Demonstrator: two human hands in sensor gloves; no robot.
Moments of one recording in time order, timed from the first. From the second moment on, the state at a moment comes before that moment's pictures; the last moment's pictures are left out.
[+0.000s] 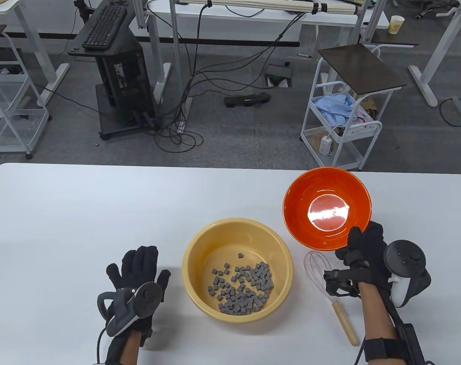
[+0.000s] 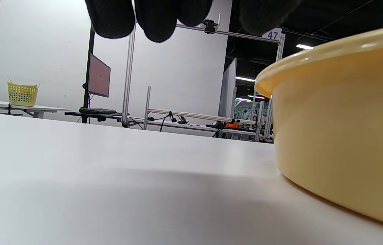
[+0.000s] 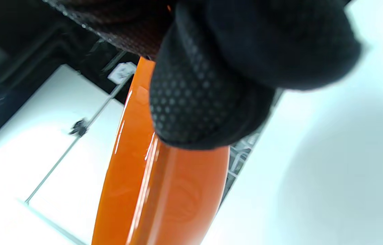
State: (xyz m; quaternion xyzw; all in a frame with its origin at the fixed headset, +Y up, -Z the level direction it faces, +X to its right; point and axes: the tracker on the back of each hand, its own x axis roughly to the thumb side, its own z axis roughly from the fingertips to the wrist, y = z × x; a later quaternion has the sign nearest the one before) left_hand -0.220 -0.734 -0.276 0.11 -0.04 0.05 0.99; right_hand 0.306 -0.667 -0.335 -0.23 -0.18 0.82 0.49
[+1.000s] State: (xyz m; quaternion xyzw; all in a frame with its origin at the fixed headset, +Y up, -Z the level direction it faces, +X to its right) left_hand -0.217 -0.741 -0.279 0.09 -0.04 0.03 0.99; right_hand 0.359 -0.762 -0.360 -0.40 -0.08 0.71 0.58
